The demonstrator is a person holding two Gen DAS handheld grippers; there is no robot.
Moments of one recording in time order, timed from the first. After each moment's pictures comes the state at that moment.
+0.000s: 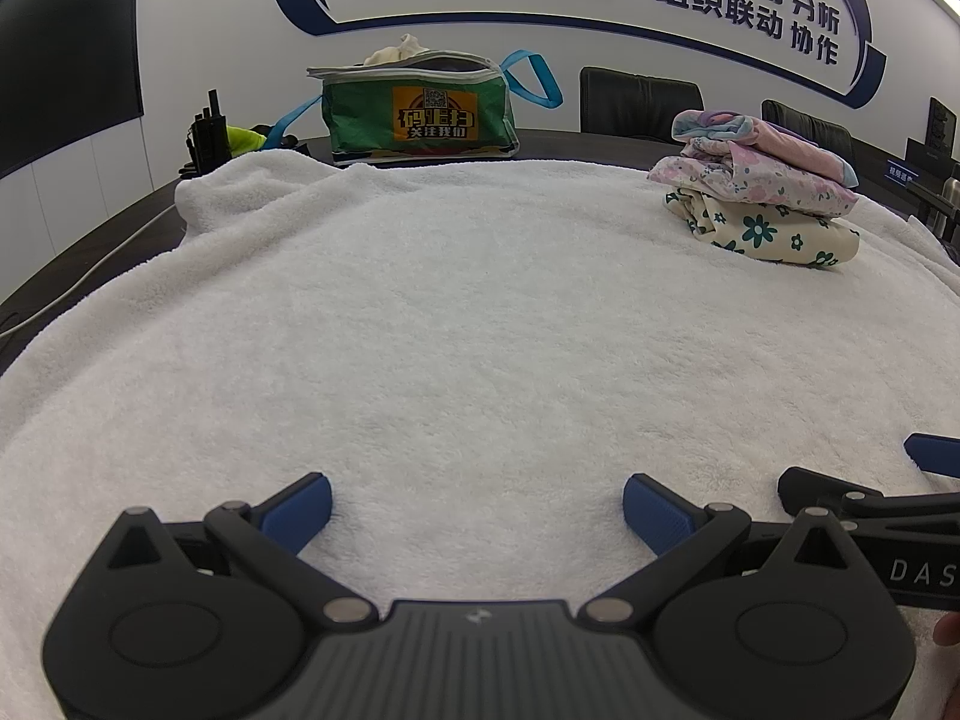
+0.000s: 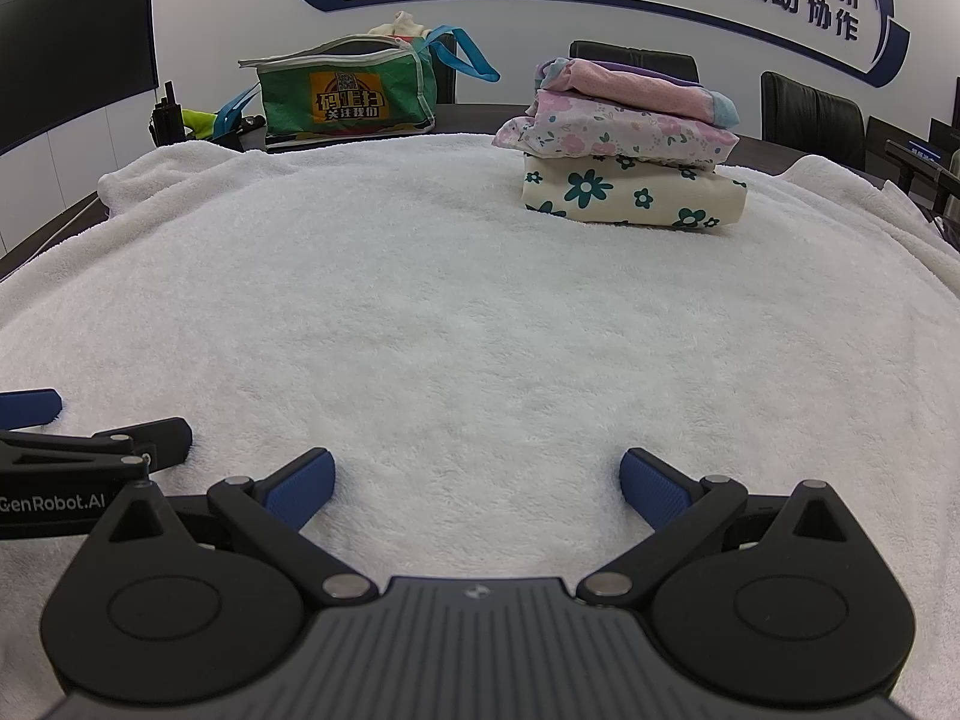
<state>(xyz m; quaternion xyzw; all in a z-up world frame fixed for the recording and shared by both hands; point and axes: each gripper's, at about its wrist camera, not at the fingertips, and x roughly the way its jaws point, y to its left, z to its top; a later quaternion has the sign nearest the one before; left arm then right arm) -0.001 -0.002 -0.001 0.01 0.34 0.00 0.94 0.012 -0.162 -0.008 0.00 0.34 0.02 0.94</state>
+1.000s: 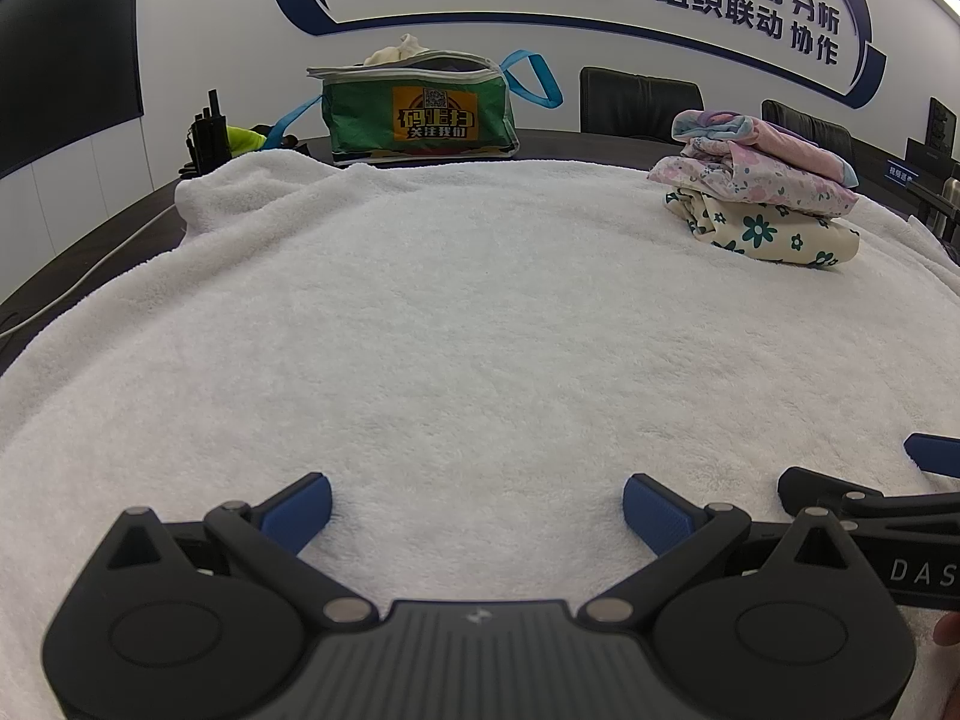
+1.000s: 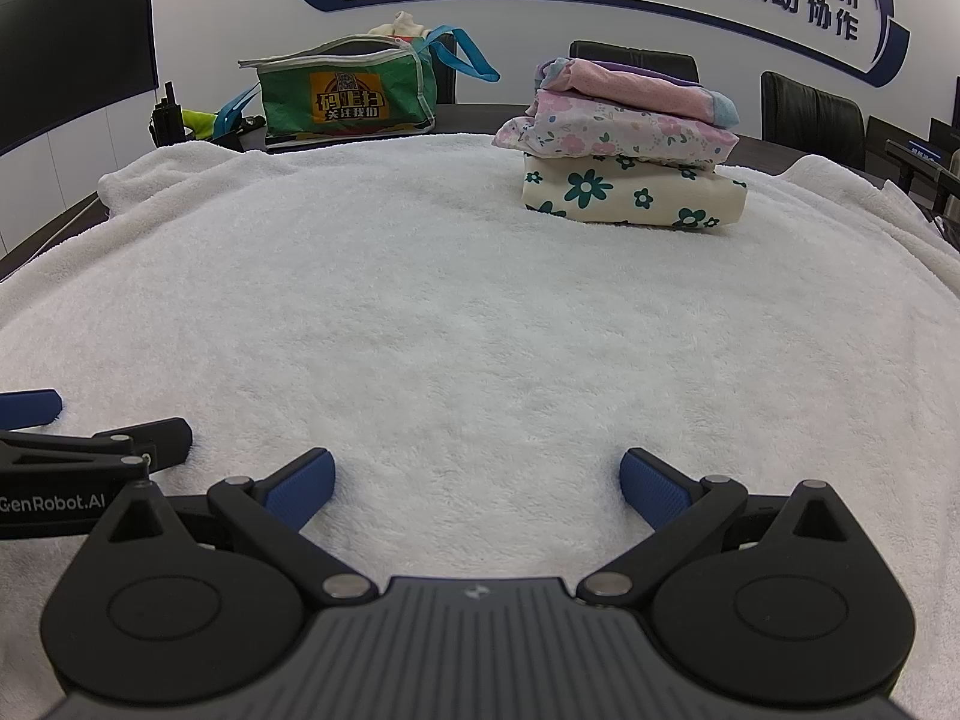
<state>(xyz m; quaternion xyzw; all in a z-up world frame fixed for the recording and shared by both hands) -0.001 -0.002 -0.001 0.01 0.34 0.00 0.94 0.014 -0.160 -0.009 0.00 0.34 0.02 0.94</state>
